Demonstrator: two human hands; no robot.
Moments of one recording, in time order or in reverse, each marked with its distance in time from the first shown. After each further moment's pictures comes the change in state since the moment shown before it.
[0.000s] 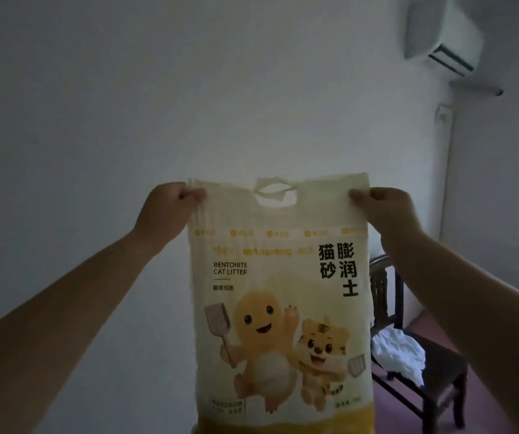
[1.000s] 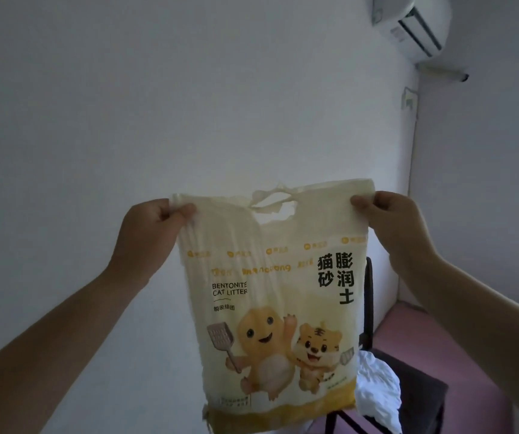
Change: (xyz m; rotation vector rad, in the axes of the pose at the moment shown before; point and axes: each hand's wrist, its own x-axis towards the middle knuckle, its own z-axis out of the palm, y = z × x) left_hand 0.187 -0.060 0.312 -0.204 -0.024 0.002; right_hand 0.294 0.210 -0.029 -0.086 0.055 -0.068
